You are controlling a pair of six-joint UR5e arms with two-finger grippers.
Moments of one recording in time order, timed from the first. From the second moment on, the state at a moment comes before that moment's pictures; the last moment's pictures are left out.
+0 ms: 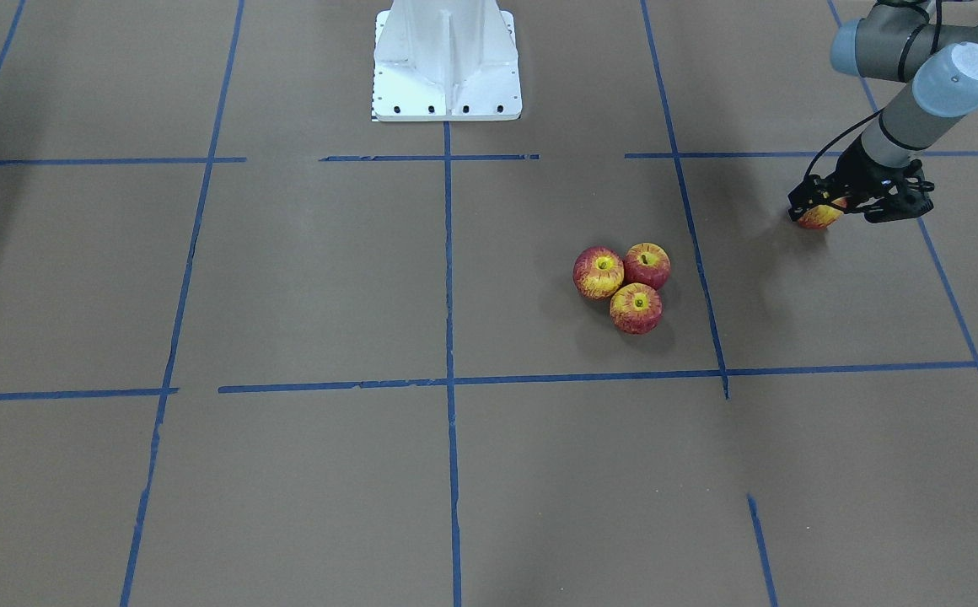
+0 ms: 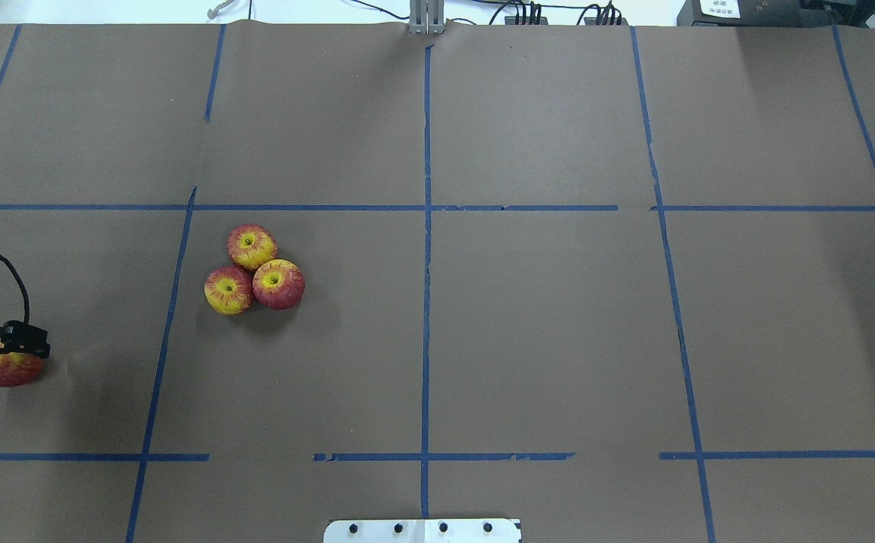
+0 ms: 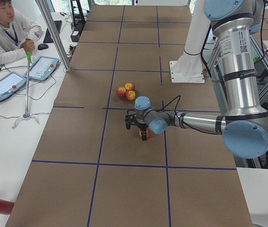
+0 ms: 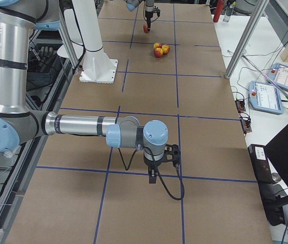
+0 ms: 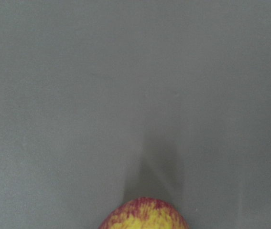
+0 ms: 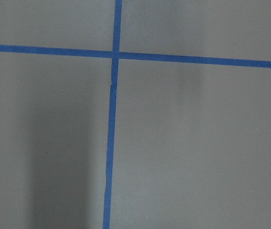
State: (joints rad) left arm -0.80 -1.34 -1.75 -2.21 -2.13 -1.05; right arm 1.59 -1.71 1.71 -1.58 2.29 -0.06
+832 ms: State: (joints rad) left arm -0.77 -1.33 -1.75 -2.20 -2.13 -1.05; right arm 1.59 -1.71 1.71 -1.58 2.29 -0.06
